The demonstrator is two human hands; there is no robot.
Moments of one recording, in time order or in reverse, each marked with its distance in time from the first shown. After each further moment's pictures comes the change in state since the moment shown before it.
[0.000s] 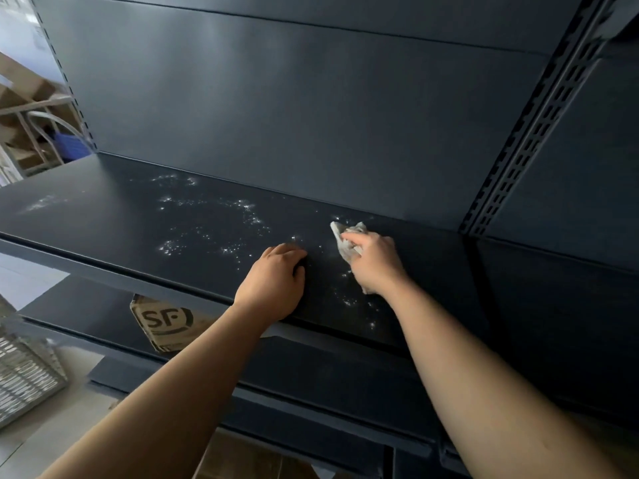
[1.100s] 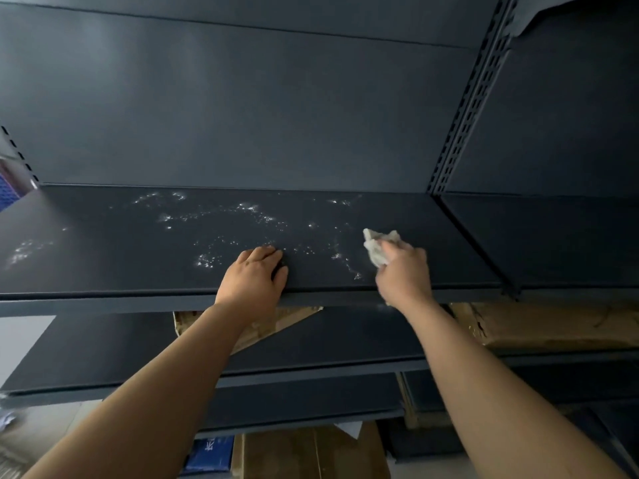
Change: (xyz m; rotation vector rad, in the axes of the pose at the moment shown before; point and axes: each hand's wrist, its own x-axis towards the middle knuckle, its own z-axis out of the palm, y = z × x) left_hand -0.021 -0.112 -0.065 0.127 -0.221 0.232; right_hand -0.108 -0.064 0.033 -0.266 0.318 0.325
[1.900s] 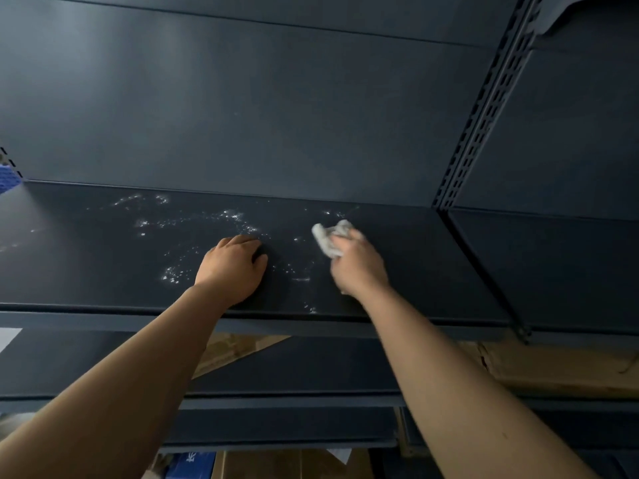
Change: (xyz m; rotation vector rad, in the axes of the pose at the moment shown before) left_hand 0.064 0.008 -0.003 0.056 -0.009 -0.142; right_hand 0.068 -0.028 0.020 0.179 -0.208 -0.146
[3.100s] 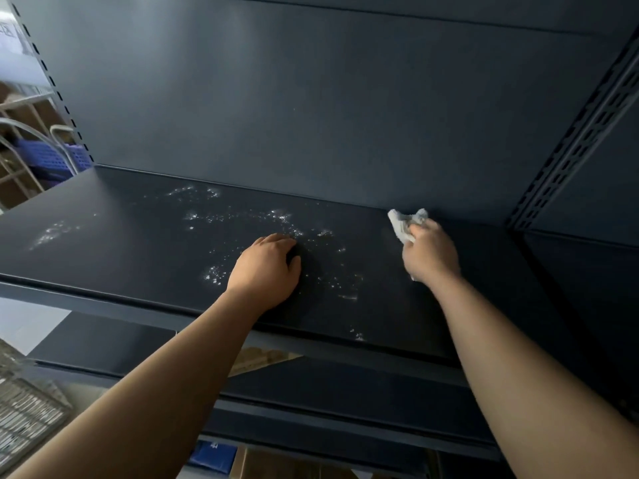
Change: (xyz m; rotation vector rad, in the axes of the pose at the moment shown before) left_hand 0.007 -0.012 0.000 -0.104 0.142 -0.066; right_hand 0.080 0.038 0.004 -0.127 0.099 0.067
